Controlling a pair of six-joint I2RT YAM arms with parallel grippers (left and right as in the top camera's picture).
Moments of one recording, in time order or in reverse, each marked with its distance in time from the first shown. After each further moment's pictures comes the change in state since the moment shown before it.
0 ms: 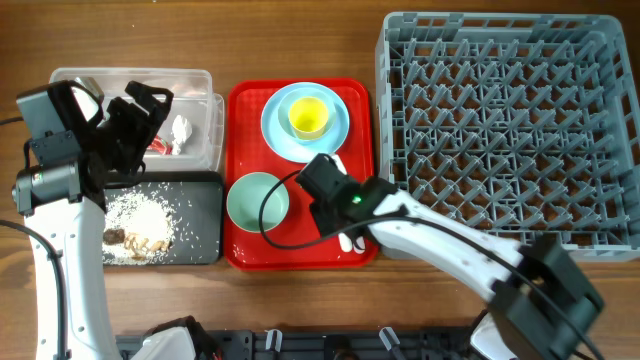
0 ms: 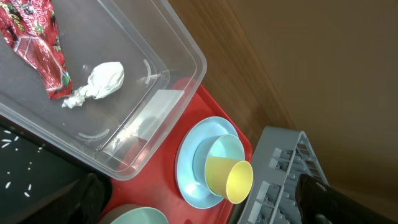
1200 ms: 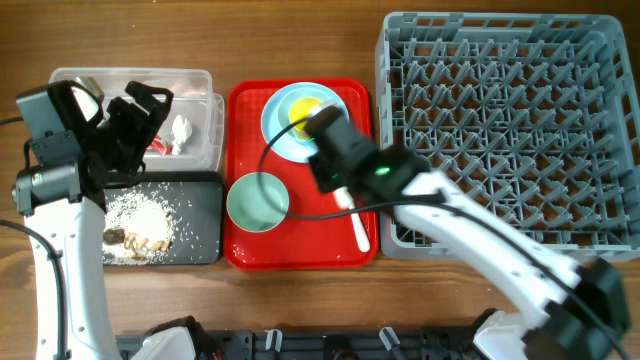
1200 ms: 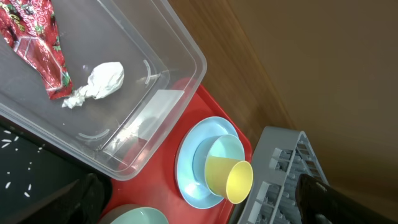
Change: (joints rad) left arm 0.000 0.000 0.000 0.000 0.000 0.000; right arm -0.121 -0.126 0.233 -0.060 0.058 -0.092
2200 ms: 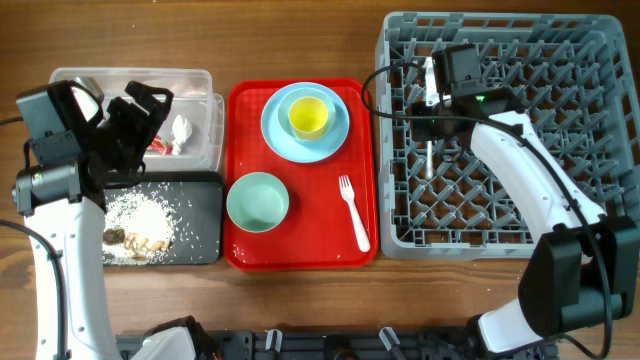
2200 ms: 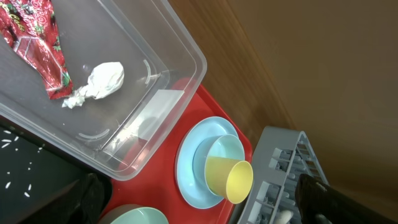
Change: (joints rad) left arm 0.000 0.000 0.000 0.000 0.000 0.000; right arm -0.529 0.150 0.000 -0.004 -0.131 -0.262
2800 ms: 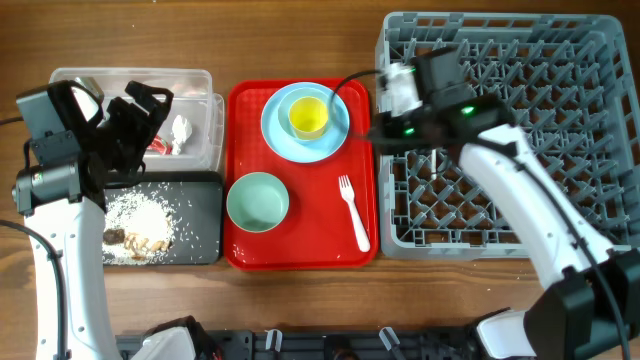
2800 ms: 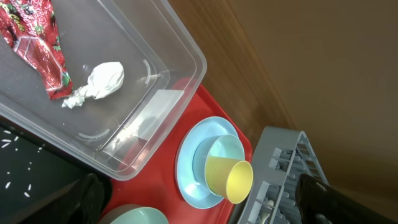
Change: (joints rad) left arm 0.000 0.000 0.000 0.000 0.000 0.000; right arm 0.187 -0.107 0.045 -0.102 -0.312 0.044
